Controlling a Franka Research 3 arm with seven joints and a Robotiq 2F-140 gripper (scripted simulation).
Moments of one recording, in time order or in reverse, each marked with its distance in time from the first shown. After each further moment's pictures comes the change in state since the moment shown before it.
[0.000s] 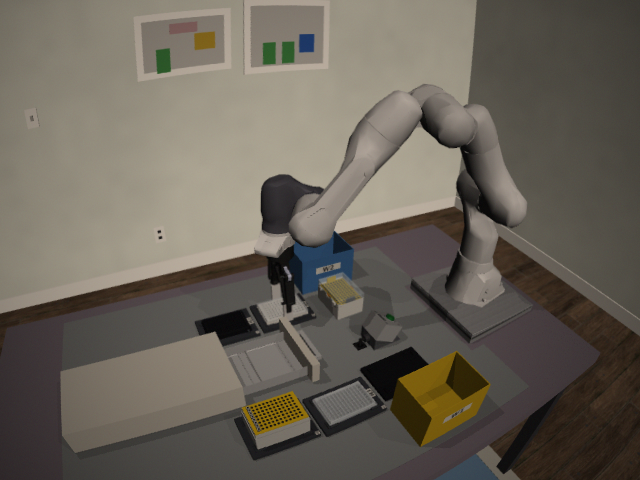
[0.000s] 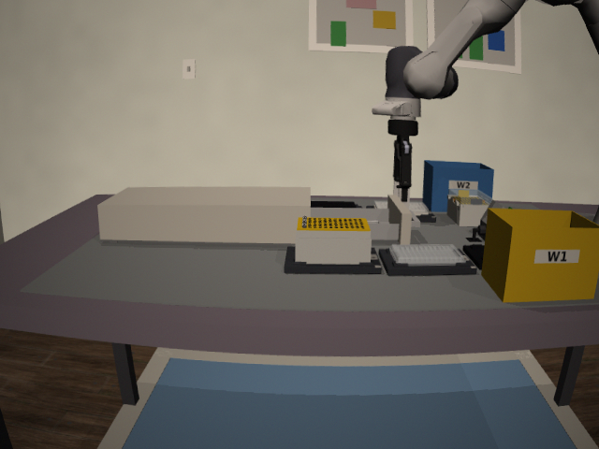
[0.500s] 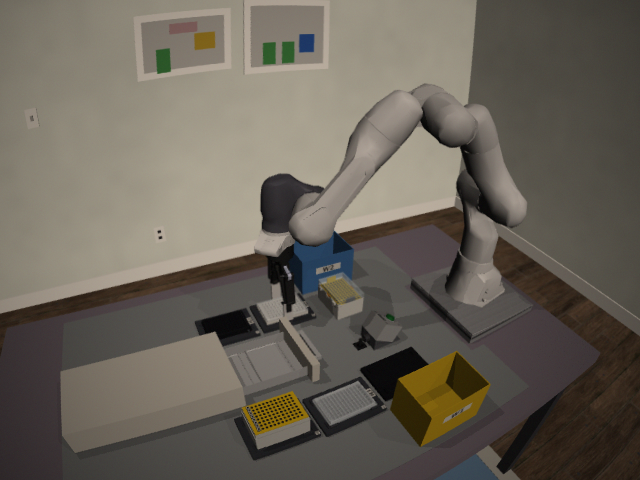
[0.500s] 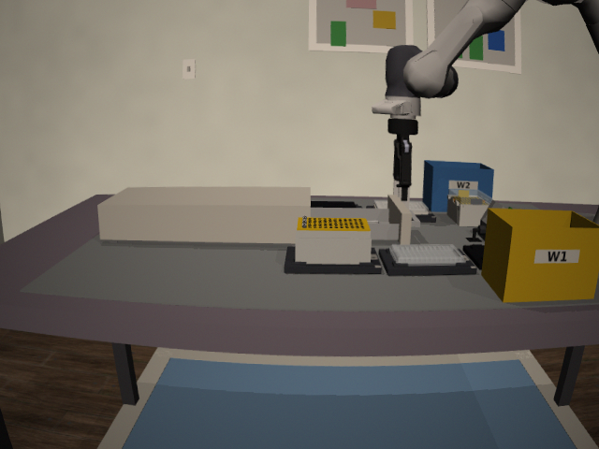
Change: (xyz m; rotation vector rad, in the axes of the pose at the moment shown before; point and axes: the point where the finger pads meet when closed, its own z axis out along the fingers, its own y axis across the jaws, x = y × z) arm 0.000 0.000 -0.002 0.001 0.000 -0.002
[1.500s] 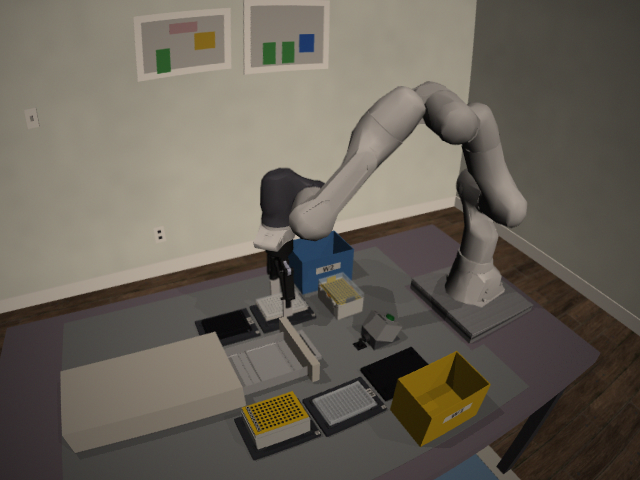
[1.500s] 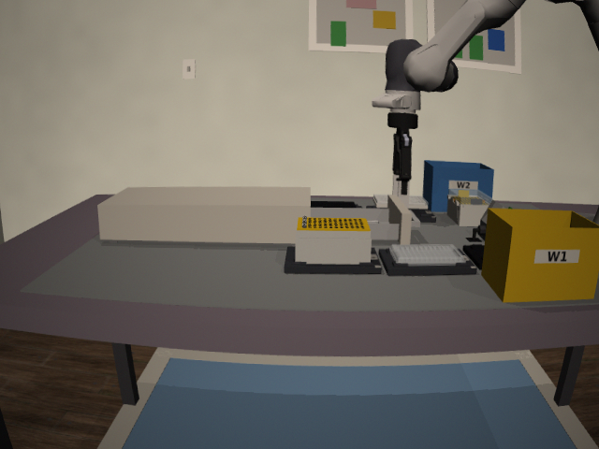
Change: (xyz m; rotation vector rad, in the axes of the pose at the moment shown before) arm 0.001 0.001 -0.015 -0.001 0.005 -0.008
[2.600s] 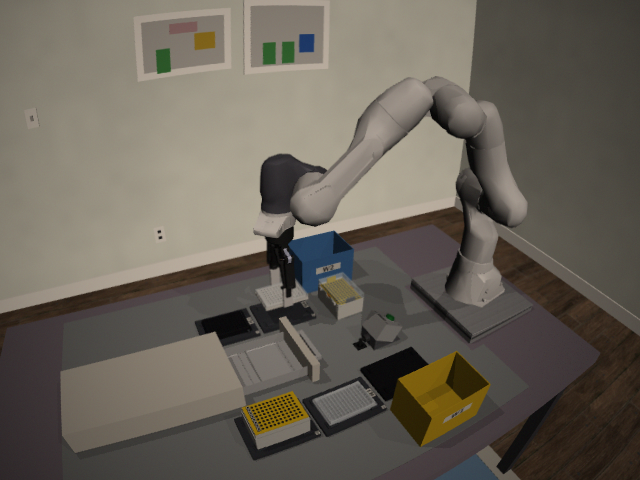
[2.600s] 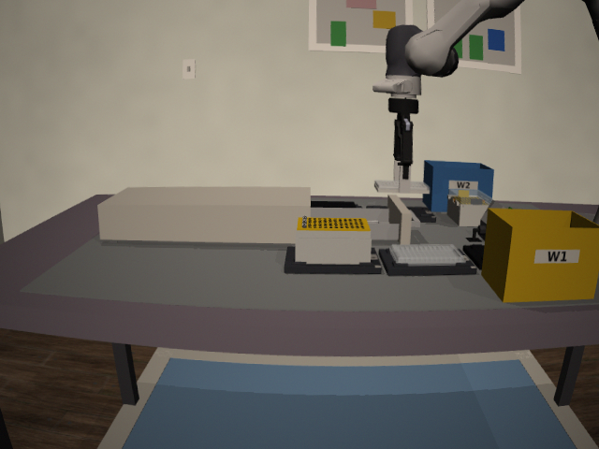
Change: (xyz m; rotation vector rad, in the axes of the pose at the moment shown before) arm -0.002 0.000 -0.037 0.001 -0.003 -0.005
